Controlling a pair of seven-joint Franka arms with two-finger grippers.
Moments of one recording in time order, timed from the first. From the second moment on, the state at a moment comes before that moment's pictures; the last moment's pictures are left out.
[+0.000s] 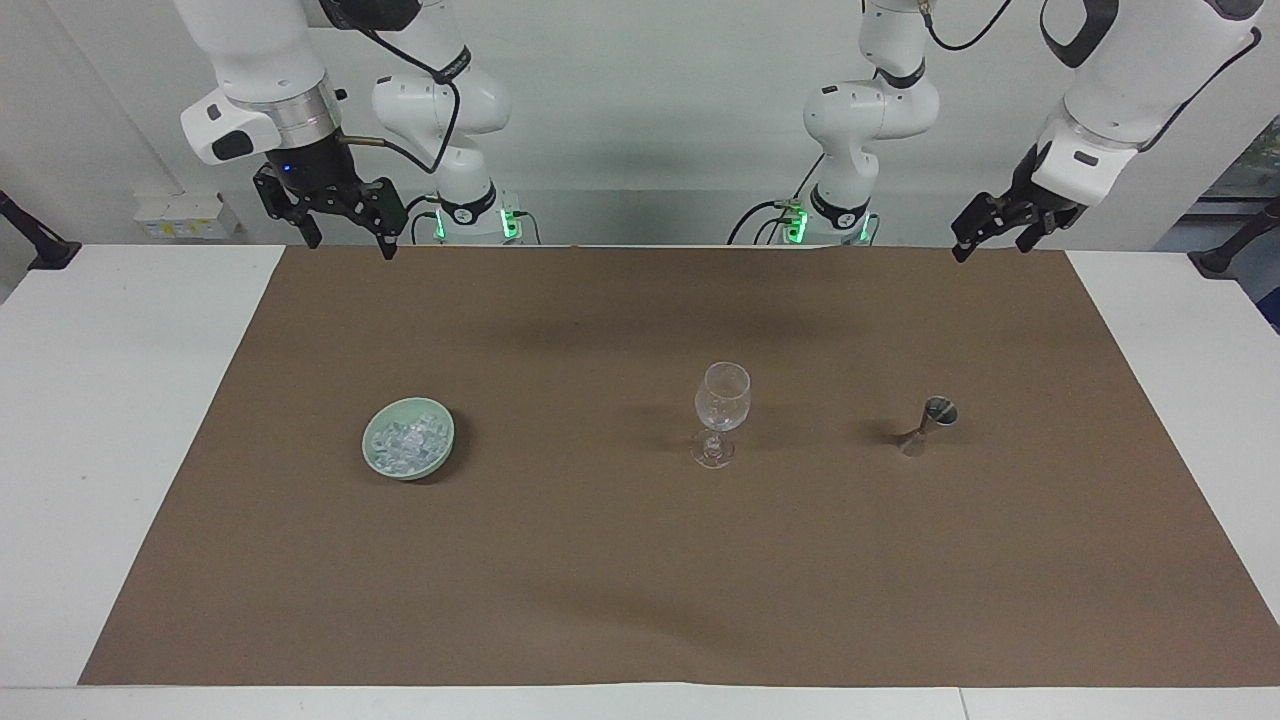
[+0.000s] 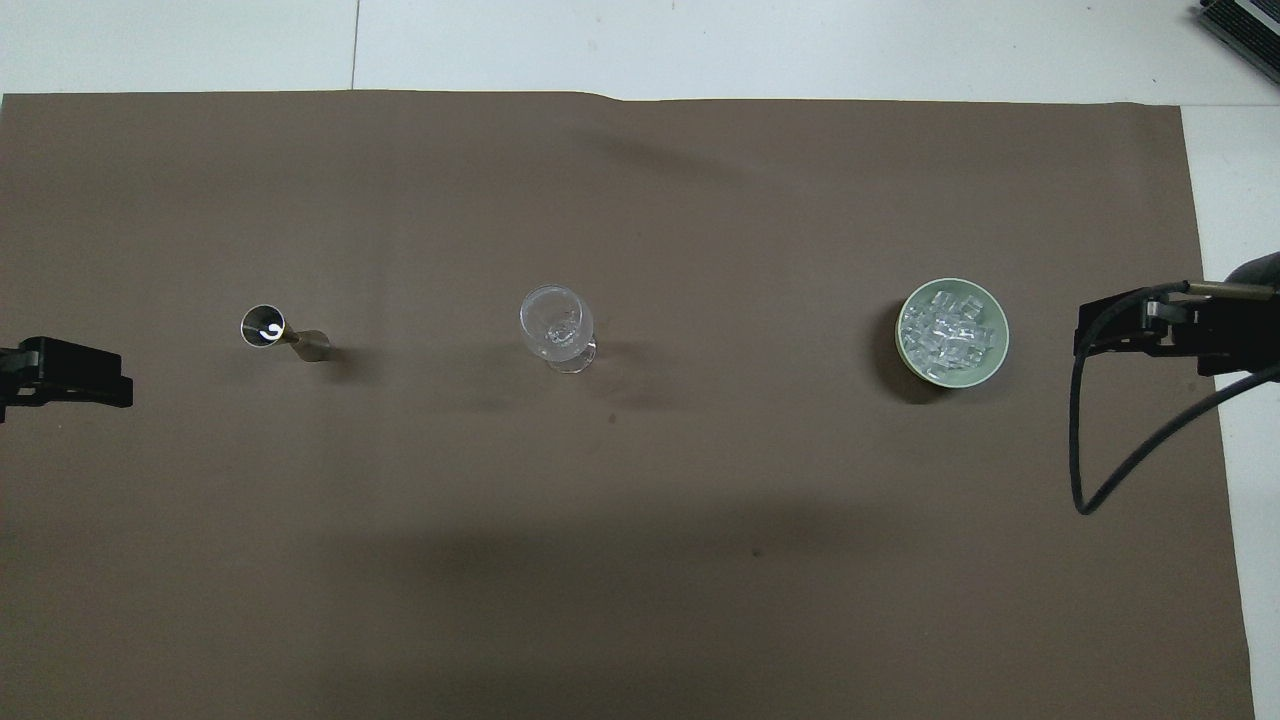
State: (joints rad) left arm 0.07 -0.09 -0.08 -1.71 -0.08 1.50 -0.22; right arm 0.01 -0.05 0.05 -1.58 -0.03 1.52 0.23
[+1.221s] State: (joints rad) left arm 0.13 0.04 0.03 -1.71 -0.35 1.57 -0.95; right arm 0.01 -0.05 0.04 -1.58 -0.03 1.52 0.23
